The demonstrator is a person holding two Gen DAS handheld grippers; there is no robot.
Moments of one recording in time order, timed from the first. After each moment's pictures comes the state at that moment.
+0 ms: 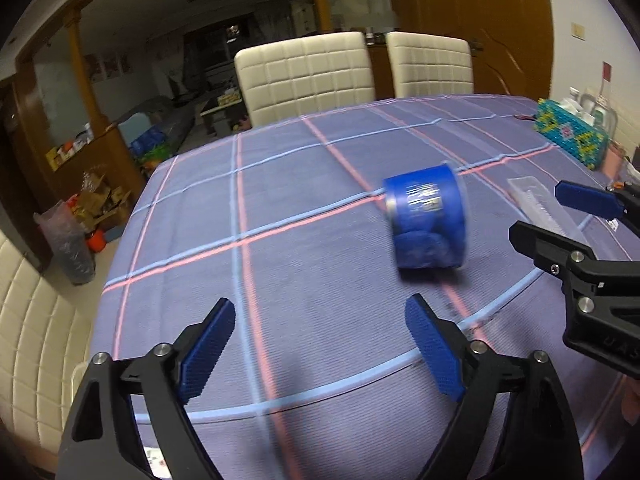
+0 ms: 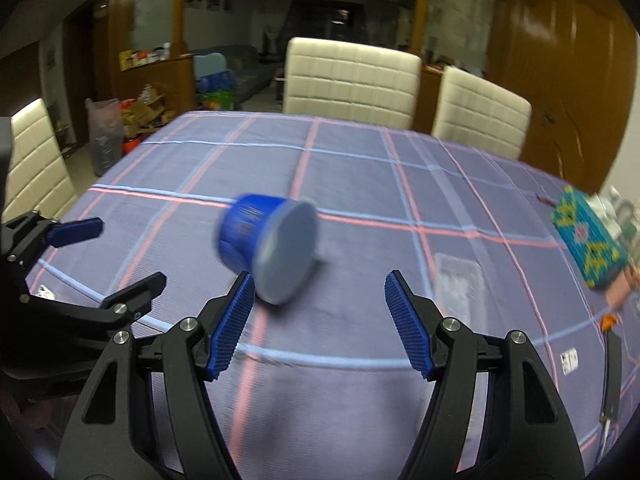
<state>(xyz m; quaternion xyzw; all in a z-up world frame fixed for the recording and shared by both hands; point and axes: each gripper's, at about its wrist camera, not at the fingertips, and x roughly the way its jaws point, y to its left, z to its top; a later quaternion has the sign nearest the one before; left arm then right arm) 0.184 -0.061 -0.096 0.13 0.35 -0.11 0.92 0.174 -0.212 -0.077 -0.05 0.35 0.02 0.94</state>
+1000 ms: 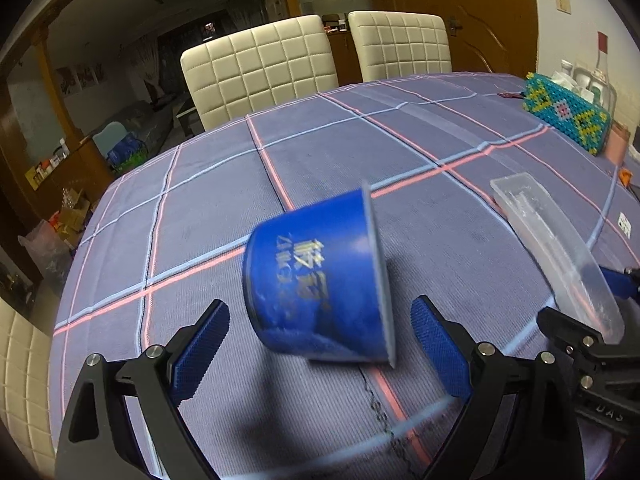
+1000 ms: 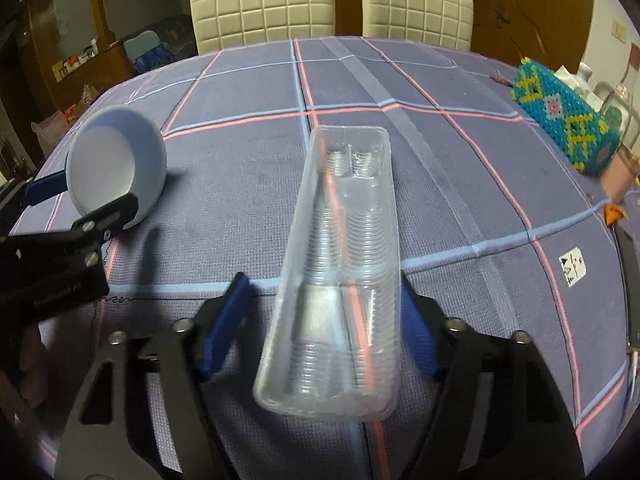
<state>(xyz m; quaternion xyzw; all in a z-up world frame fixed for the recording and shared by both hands) 0.237 -0.138 -0.123 0.15 0.38 -0.13 0.91 0.182 -0.306 -0.138 0.04 0.45 -0.05 0.89</state>
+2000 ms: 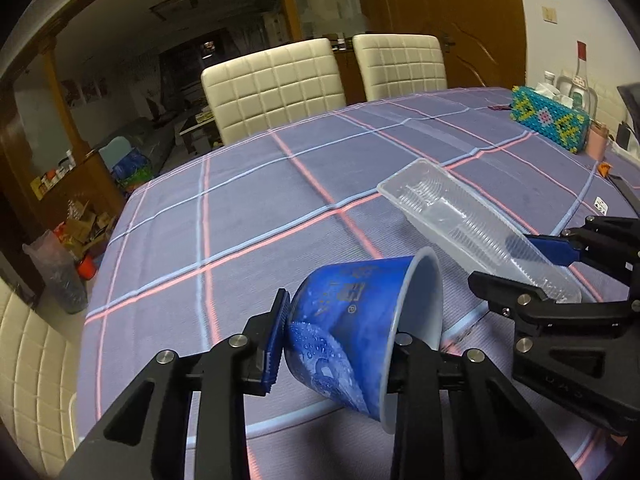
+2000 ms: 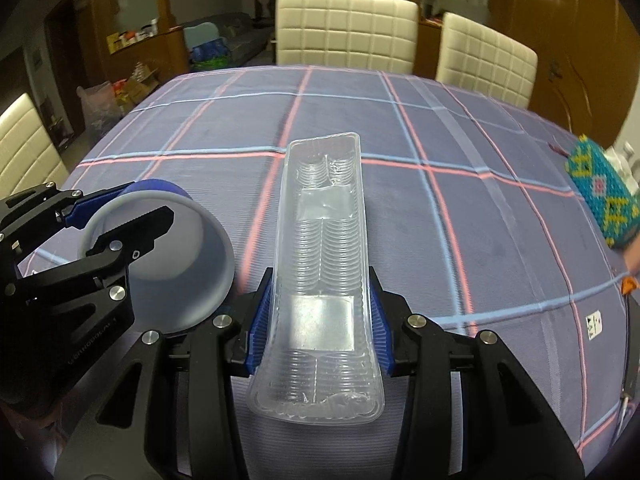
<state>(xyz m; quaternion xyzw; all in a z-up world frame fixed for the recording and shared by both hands) 0.188 -0.078 -0.100 0.15 0.34 -0.13 0.92 0.188 -0.216 -0.105 -0.03 0.42 0.03 0.91</state>
